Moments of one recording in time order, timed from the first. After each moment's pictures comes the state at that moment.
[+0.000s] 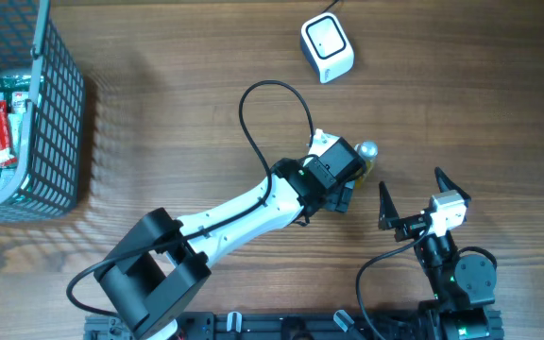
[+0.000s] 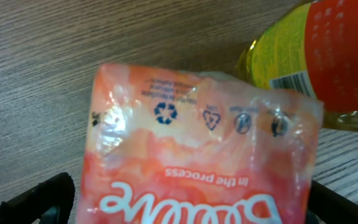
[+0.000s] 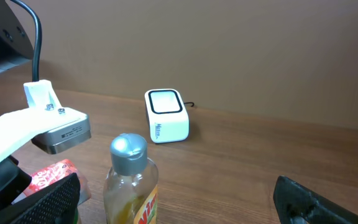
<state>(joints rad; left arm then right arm) -0.92 1.81 1.21 -0.56 -0.20 -0.55 0.13 0.01 0.01 0.00 -0.11 -0.05</state>
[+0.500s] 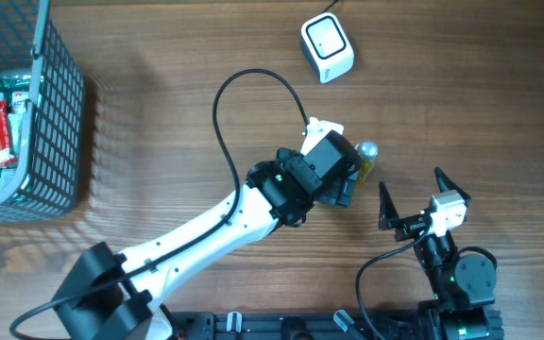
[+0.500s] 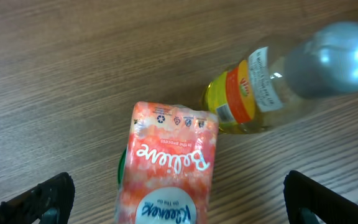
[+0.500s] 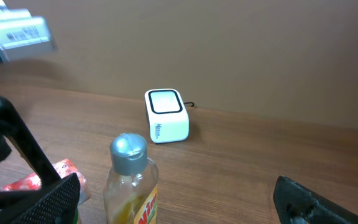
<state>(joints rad) -0.92 1.61 1.21 -0.58 -0.20 -0.54 0.13 0.01 0.01 0.00 -0.11 -0.05</state>
